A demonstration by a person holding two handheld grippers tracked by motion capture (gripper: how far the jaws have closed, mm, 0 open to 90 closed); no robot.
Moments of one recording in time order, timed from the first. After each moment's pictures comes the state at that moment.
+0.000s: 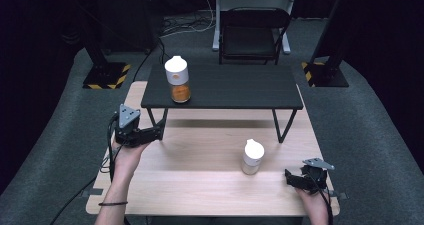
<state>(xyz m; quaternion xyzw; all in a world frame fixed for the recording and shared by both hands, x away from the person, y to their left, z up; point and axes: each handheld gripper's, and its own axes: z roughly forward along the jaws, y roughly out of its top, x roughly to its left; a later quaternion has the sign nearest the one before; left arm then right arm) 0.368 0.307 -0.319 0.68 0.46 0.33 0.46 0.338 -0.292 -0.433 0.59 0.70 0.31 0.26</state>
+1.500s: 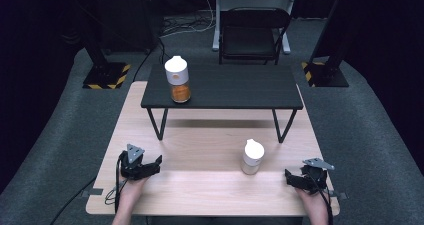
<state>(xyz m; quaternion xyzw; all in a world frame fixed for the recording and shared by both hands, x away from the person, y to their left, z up) 0.358 0.318 -0.435 0.72 0.51 0.29 0.38 0.337 -0.292 -0.433 0.59 0.70 0.31 0.26</state>
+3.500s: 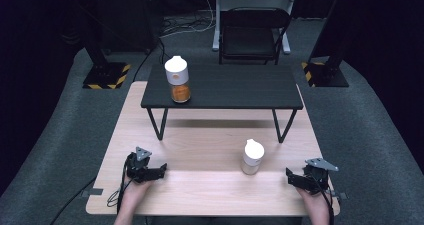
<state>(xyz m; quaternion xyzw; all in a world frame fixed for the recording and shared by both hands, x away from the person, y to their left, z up) 0.384 0.316 -0.437 0.76 0.52 0.22 0.33 0.326 -0.294 -0.426 0.58 0.69 0.34 0.27</state>
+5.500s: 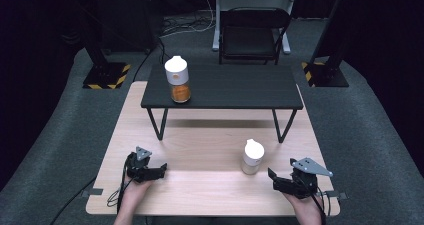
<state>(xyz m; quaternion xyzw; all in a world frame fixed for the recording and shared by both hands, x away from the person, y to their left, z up) 0.385 0.316 -0.437 0.76 0.52 0.22 0.33 0.288 -0.262 -0.384 0.49 0.71 0.43 0.26</state>
